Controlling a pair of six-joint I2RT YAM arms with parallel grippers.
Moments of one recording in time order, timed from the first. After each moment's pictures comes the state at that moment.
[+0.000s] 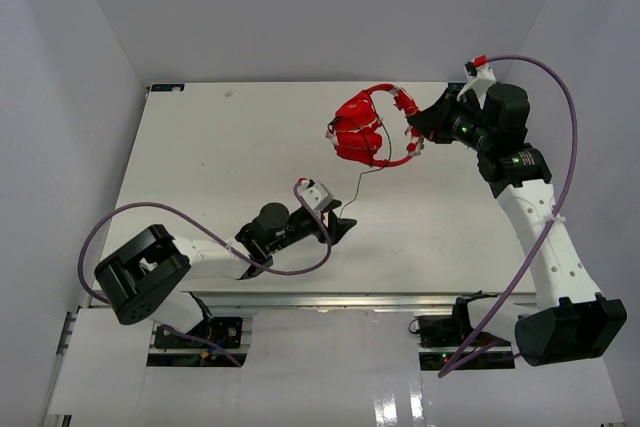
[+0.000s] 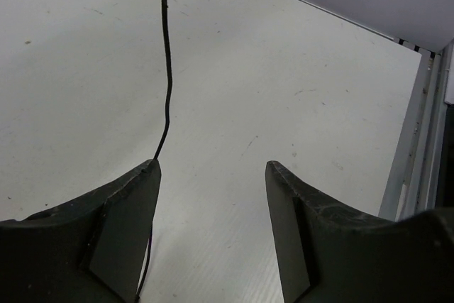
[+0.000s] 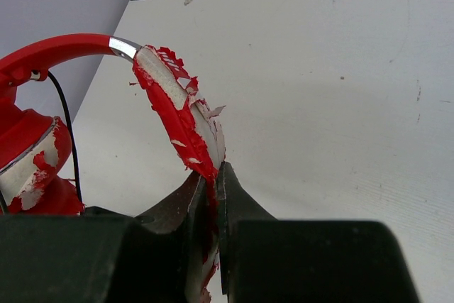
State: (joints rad) left arm -0.90 1.46 0.47 0.96 0.13 -0.11; right arm 0.18 1.17 1.25 -0.36 -0.43 0.40
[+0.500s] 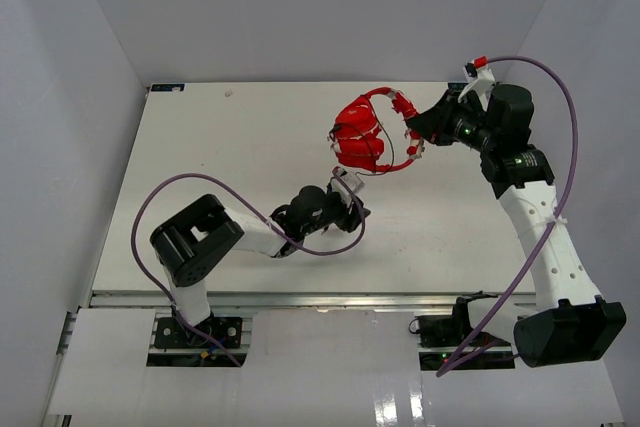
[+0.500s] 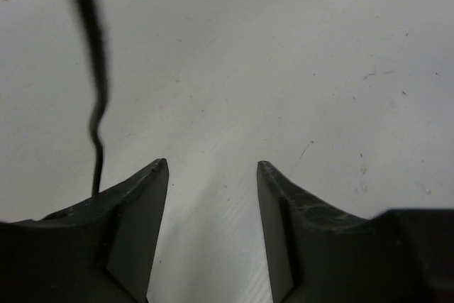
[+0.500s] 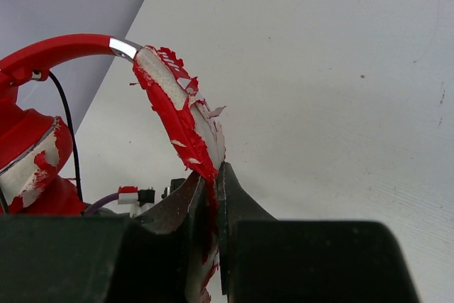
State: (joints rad) left arm -0.90 1.79 0.74 0.85 0.10 -0.05; right arm 0.16 1.16 1.25 -0.35 -0.53 0.39
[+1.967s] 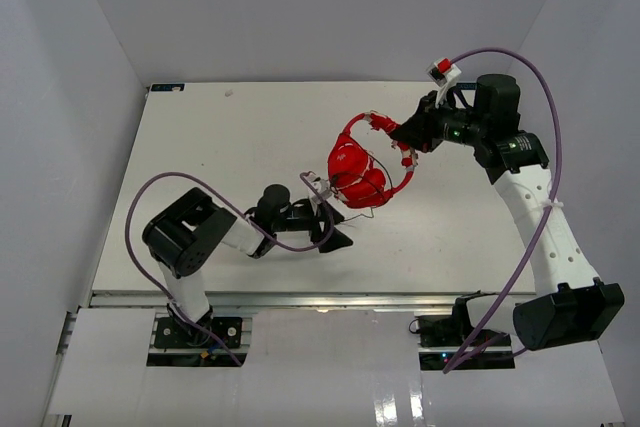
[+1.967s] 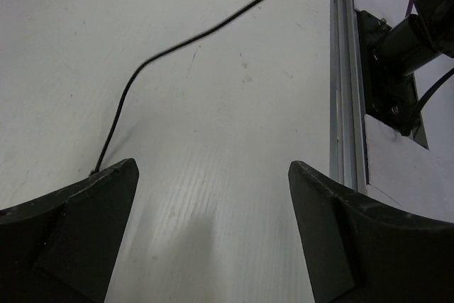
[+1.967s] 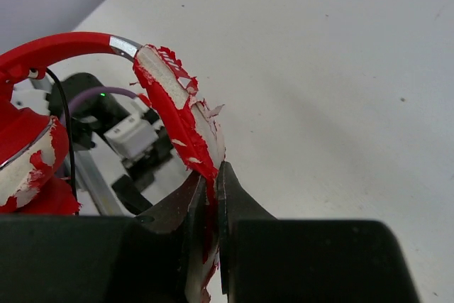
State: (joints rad) left arm -0.67 1.79 0.54 1.04 0.76 -0.23; right arm 0.21 1.25 1.37 -0.53 -0.76 0.00
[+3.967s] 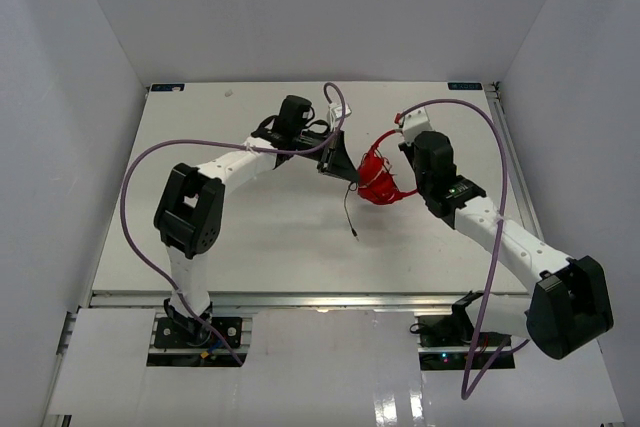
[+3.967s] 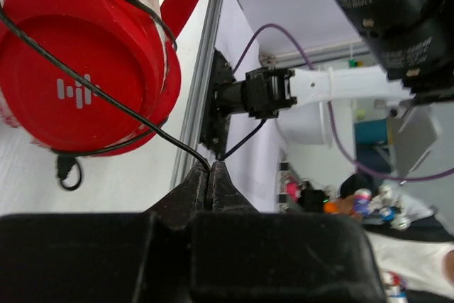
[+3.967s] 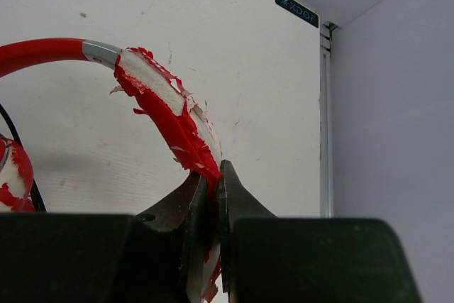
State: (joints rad) left arm -0.54 1.94 1.47 -0.12 1.19 -0.52; right arm 0.50 1.22 0.85 0.01 0.51 -0.35
